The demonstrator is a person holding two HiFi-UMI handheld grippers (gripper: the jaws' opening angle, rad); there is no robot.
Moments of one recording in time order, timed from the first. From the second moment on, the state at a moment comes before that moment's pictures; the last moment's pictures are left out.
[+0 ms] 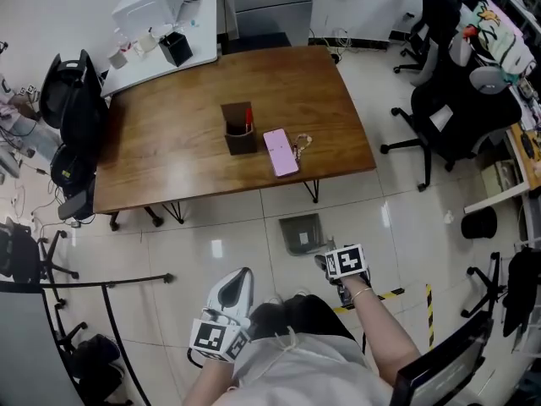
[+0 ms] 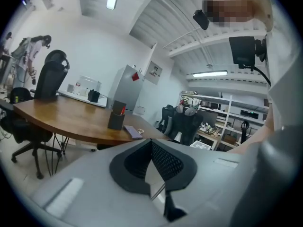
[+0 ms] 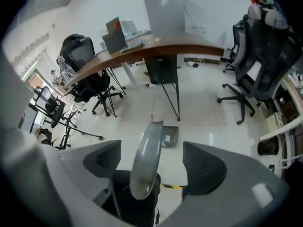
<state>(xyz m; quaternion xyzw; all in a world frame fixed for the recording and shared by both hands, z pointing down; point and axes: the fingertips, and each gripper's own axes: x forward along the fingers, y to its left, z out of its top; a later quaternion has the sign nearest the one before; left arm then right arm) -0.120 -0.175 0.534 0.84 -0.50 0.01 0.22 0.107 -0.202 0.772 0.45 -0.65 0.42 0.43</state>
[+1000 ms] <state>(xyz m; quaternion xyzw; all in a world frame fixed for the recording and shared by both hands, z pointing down) -0.123 -0.141 0.475 0.86 -0.46 0.00 0.21 0.076 -0.138 0.665 0.42 -0.67 0.48 0.40</state>
